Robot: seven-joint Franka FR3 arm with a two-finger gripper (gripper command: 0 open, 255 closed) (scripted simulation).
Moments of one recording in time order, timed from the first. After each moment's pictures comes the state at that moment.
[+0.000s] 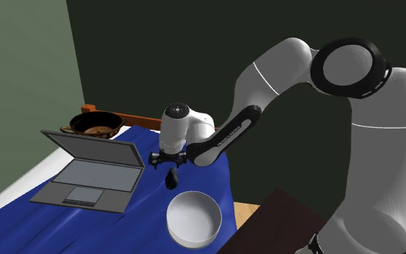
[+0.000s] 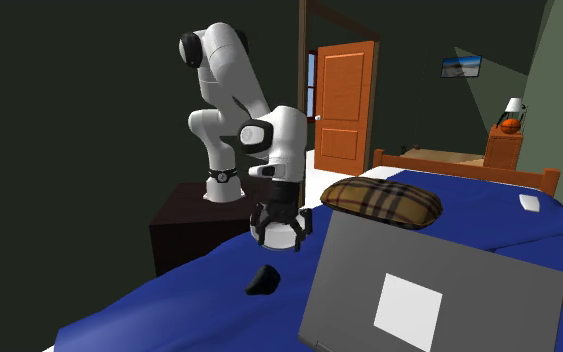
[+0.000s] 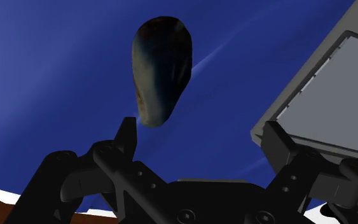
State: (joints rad) arm -0.08 0.43 0.38 -2.11 -0.82 2.64 1.47
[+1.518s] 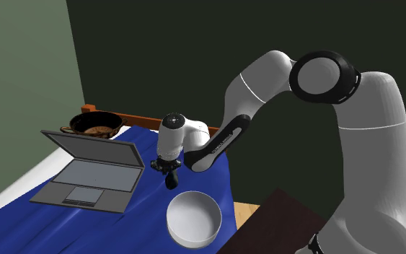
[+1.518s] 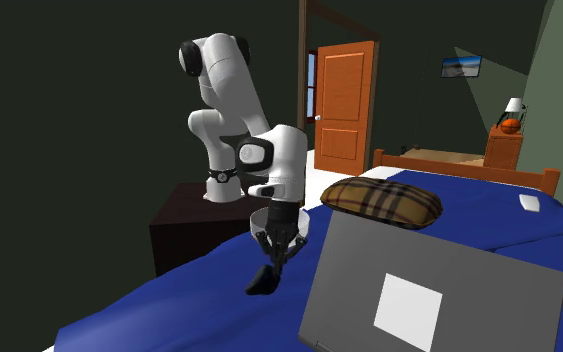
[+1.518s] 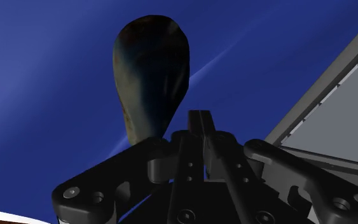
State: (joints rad) arm -0.03 0.56 0.31 -2.03 -0.91 2.67 1.54
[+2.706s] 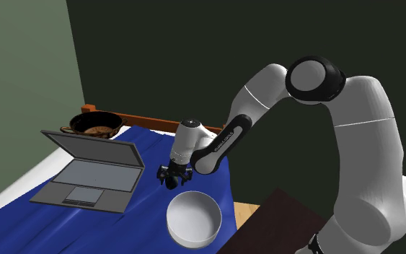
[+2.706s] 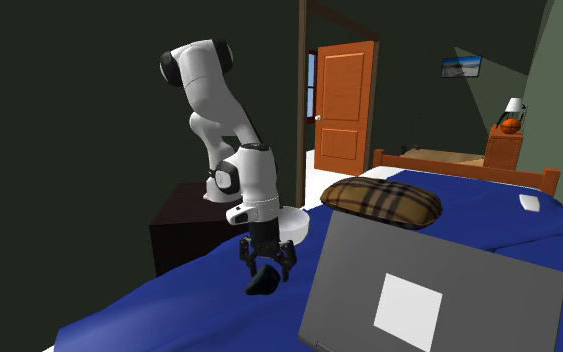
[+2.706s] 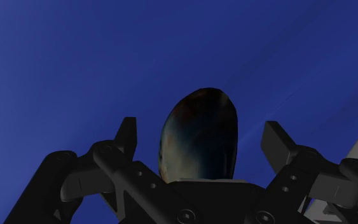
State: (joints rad) arm -0.30 0.66 0.47 -2.10 -0.66 2.78 1.26
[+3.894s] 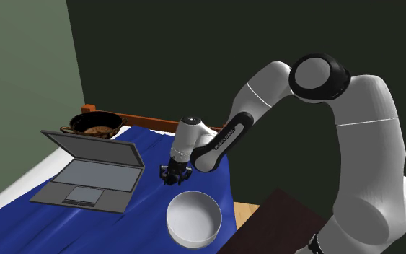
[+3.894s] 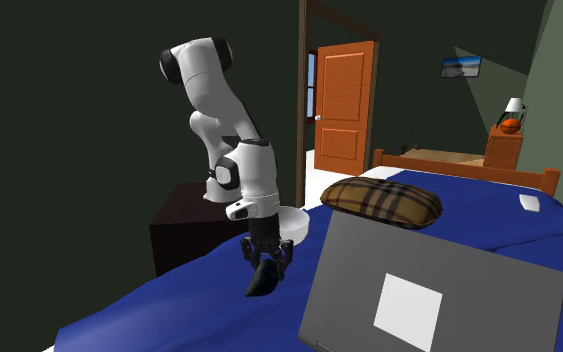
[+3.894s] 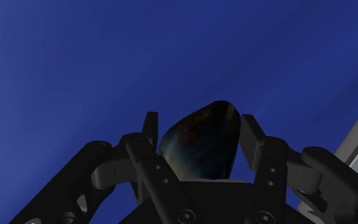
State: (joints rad) arm -0.32 0.64 0.49 -2.12 -0.64 2.77 1.24
